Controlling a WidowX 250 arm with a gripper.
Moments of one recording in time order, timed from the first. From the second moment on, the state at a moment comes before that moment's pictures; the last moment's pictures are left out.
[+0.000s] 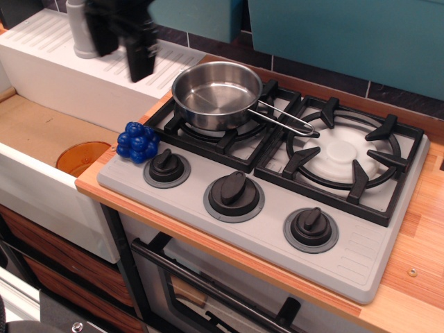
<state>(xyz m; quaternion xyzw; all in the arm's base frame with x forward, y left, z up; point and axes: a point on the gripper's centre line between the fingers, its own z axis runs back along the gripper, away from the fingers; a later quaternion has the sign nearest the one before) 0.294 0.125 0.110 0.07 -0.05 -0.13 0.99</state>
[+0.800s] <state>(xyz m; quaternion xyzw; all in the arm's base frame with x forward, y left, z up) 0.263 0.116 0.064 0.08 -0.09 -0.11 0.99</state>
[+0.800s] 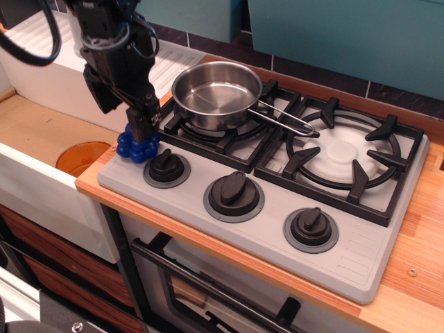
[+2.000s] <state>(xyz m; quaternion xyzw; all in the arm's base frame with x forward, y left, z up) 0.263 0.128 0.033 0.07 -0.10 -0.08 0.99</state>
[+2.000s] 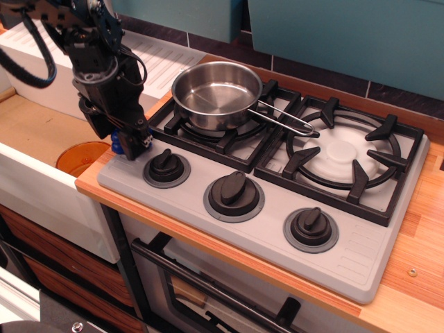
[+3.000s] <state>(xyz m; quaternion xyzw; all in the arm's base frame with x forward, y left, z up) 0.261 0.125 0.045 0.06 -0.04 -0.07 0.99</state>
